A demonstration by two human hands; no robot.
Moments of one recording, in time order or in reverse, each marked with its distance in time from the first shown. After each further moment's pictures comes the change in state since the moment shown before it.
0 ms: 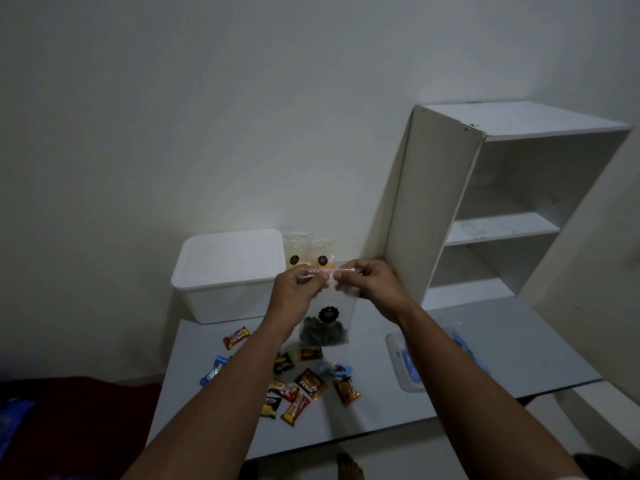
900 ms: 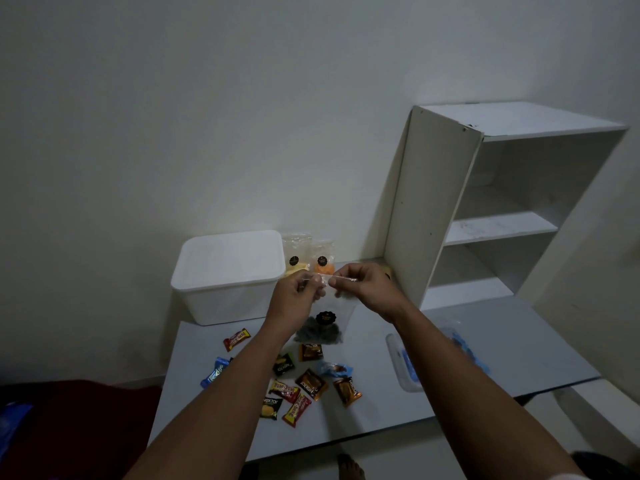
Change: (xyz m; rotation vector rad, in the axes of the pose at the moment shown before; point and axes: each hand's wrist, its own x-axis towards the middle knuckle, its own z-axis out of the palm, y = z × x) left_hand 0.001 -0.014 -0.006 0.124 -0.028 0.051; right_hand 0.000 0.000 0.008 -0.199 -0.047 -0.087
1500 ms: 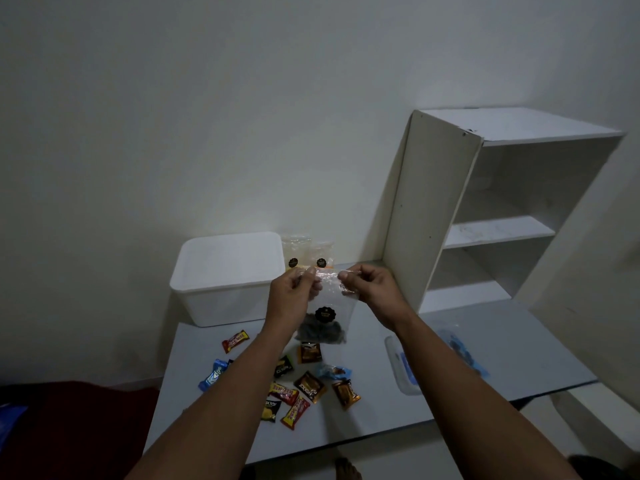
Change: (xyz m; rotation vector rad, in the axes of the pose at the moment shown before) left_hand 0.000 0.008 0.001 -0.155 0.108 -0.018; right_hand -0.002 0.011 0.002 0.295 0.129 0.018
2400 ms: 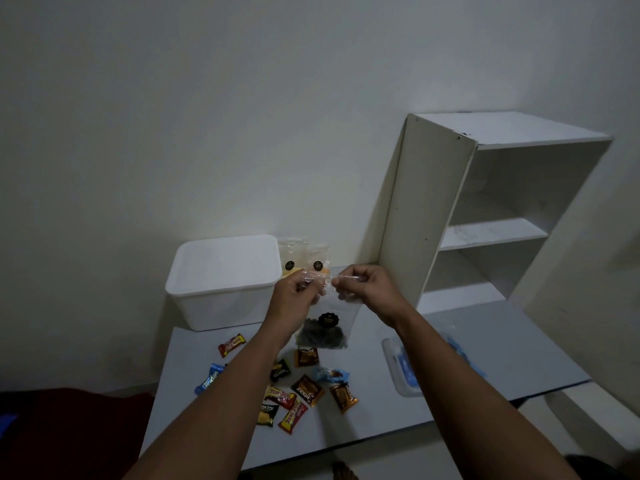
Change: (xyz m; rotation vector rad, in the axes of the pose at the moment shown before) left_hand 0.001 0.004 0.000 0.037 -0.129 -0.004; right_hand 0.002 -0.013 0.000 -0.177 -0.064 0.011
